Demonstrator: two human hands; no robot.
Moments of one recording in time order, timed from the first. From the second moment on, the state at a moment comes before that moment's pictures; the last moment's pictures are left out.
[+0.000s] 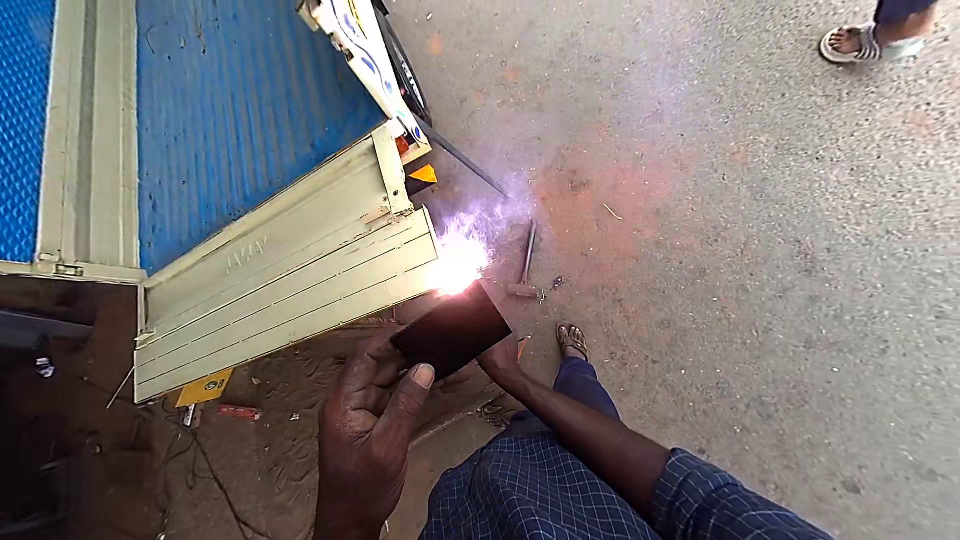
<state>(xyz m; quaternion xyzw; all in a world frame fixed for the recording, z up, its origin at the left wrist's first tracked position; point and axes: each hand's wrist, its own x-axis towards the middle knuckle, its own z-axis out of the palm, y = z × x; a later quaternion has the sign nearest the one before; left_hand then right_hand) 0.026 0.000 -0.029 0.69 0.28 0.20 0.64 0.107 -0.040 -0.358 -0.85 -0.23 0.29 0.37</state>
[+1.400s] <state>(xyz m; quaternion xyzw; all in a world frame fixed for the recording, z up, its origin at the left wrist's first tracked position) 0.035 -0.003 -0.032 0.70 0.28 0.17 0.64 0.127 -0.056 -0.324 -0.74 -0.14 0.46 0.47</state>
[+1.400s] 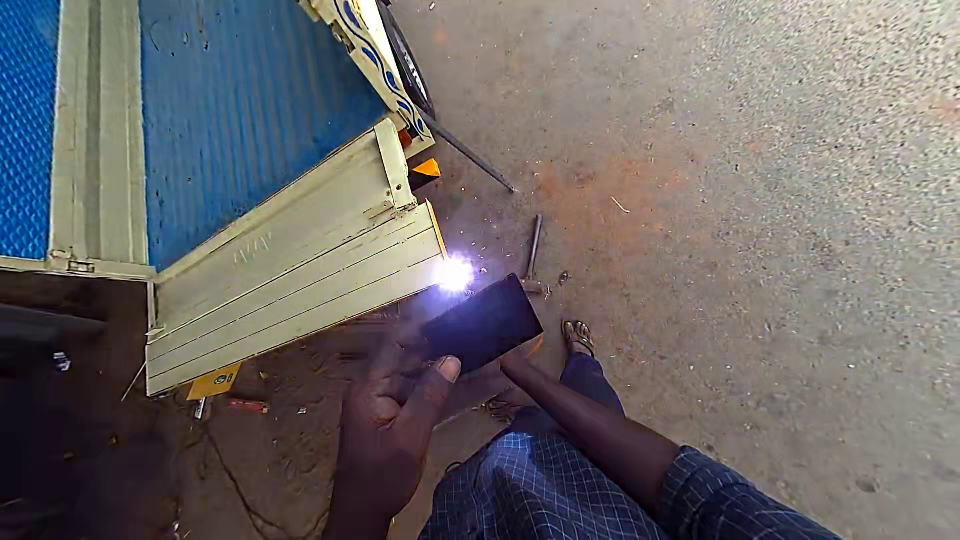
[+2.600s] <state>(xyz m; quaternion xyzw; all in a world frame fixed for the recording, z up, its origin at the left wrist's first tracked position) 0.032 -0.009 -0.032 0.69 0.29 0.18 0.64 0.145 -0.071 -0.252 -0.73 -0.15 0.46 0.47</state>
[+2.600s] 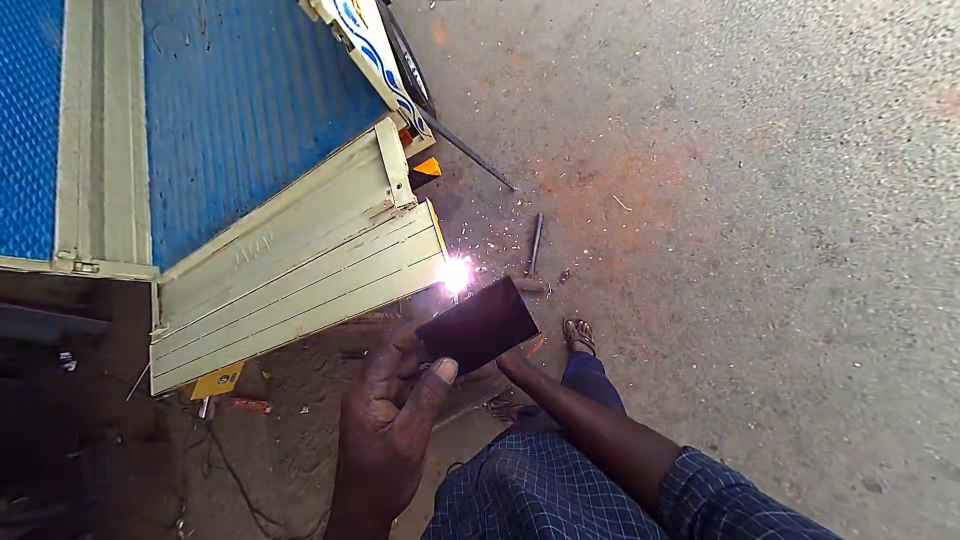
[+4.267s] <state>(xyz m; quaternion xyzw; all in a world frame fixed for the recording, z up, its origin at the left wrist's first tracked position) 0.032 -0.010 -0.034 0.69 0.28 0.18 0.64 0.149 -0.075 -0.276 -0.73 -0.24 0.41 0.50</state>
